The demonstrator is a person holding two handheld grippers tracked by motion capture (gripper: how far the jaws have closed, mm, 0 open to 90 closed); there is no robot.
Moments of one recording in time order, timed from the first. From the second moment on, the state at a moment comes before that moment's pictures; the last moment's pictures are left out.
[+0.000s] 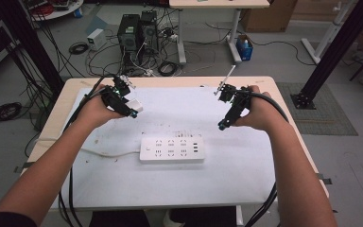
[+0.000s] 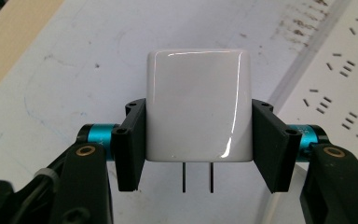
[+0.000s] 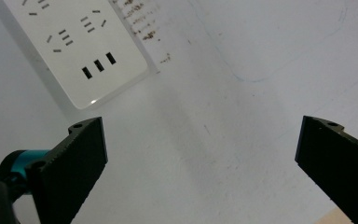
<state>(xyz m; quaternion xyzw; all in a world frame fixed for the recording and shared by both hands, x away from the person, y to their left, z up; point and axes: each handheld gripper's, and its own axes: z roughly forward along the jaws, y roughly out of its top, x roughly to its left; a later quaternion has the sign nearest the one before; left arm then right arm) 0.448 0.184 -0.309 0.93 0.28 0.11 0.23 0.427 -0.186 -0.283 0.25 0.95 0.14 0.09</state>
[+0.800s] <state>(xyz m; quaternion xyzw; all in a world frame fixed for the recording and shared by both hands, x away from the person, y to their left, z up) 0.424 0.152 -0.307 0.94 0.18 0.10 0.25 0.430 -0.148 -0.292 0.28 0.94 0.21 0.04</state>
